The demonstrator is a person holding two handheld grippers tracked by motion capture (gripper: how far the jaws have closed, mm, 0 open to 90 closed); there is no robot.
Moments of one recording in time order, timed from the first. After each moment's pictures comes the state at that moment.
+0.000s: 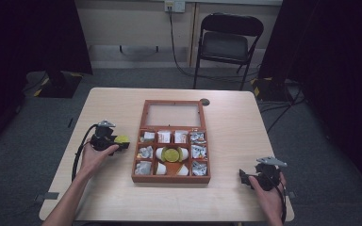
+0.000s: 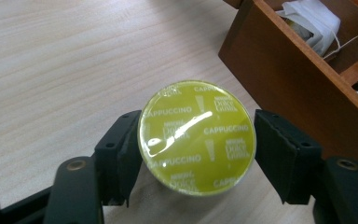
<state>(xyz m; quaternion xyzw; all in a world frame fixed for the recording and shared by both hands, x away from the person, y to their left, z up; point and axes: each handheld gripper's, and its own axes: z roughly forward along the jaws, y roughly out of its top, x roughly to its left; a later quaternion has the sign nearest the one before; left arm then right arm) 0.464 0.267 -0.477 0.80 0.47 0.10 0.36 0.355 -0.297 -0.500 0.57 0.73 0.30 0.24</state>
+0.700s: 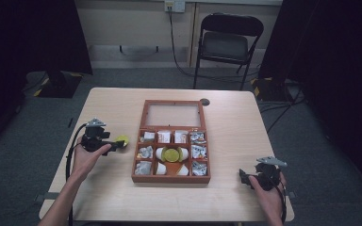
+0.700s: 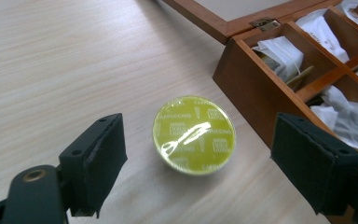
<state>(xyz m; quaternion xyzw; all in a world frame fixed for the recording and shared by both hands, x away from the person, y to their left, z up) 0.440 0.286 -0.451 0.78 0.46 0.13 0.39 0.356 -0.297 -0.500 0.57 0.73 0.30 0.24</state>
